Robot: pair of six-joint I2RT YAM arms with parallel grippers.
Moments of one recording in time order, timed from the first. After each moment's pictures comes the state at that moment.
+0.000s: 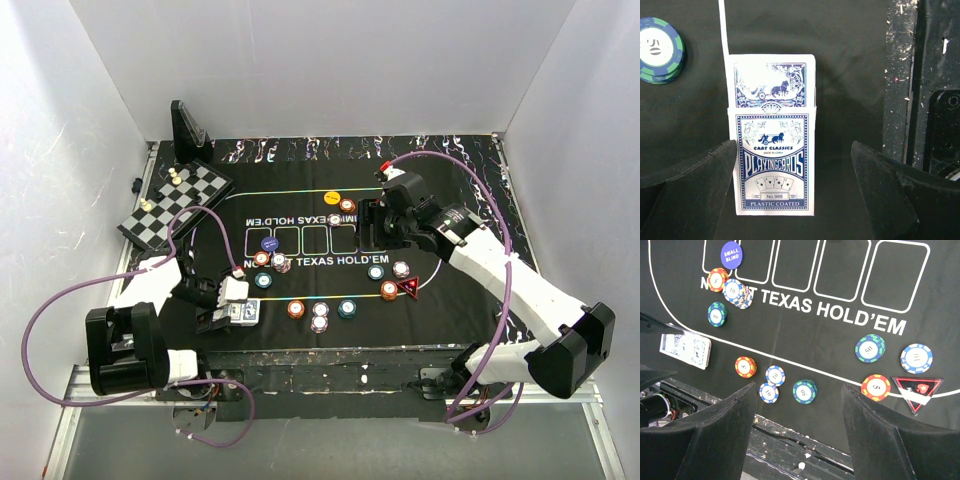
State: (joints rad) left arm 0.12 1.31 0.67 -1.09 0.67 1.76; right arm 0.70 1.29 1.26 -0.77 0.00 0.52
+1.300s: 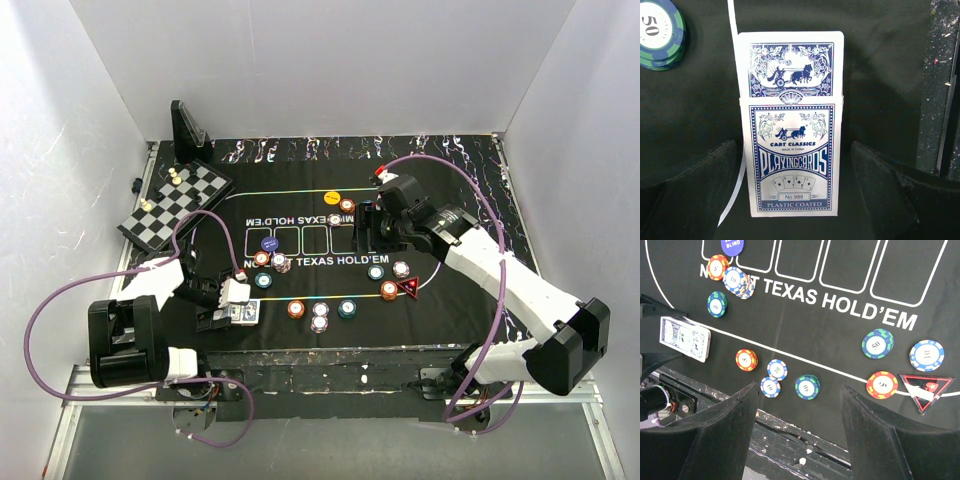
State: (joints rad) left arm 0.11 1.35 0.63 -0.95 0.61 1.76; right arm 0.71 1.30 1.25 -0.77 -0.03 0.52
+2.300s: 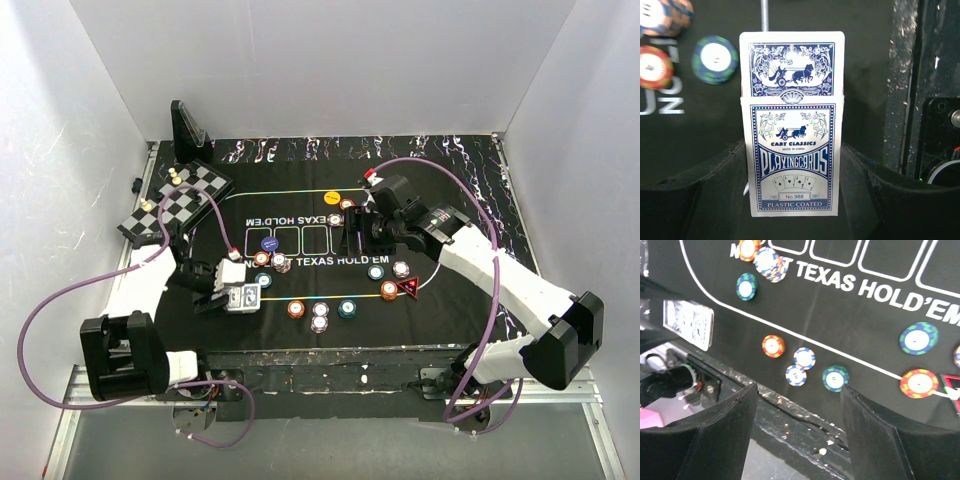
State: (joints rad) left arm 0.10 1.29 0.79 -1.18 0.68 1.71; right arm 0.75 1.34 1.27 -0.77 -0.11 0.55
